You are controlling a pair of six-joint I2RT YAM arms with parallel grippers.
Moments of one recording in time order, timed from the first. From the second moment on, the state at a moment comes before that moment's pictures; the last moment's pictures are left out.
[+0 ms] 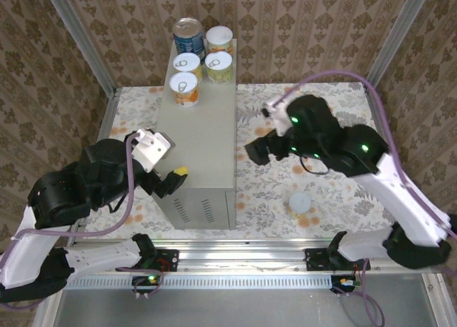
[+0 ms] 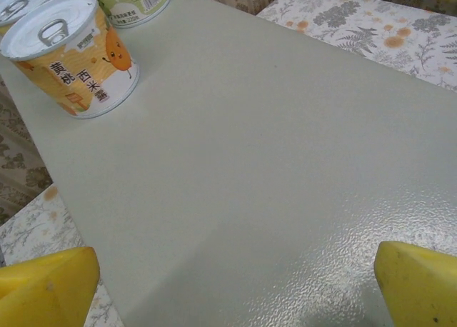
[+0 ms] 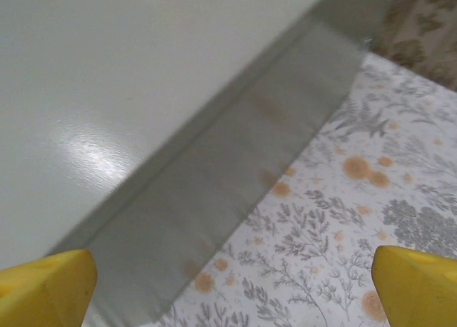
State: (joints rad) left arm -1.05 0.90 1.61 -1.24 -0.30 0.09; right arm 0.81 1.24 1.74 -1.12 0.14 0.17
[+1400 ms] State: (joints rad) left arm -1.05 1.05 1.66 -1.18 -0.20 0.13; right arm 0.73 1.11 0.61 -0.82 0.33 0.82
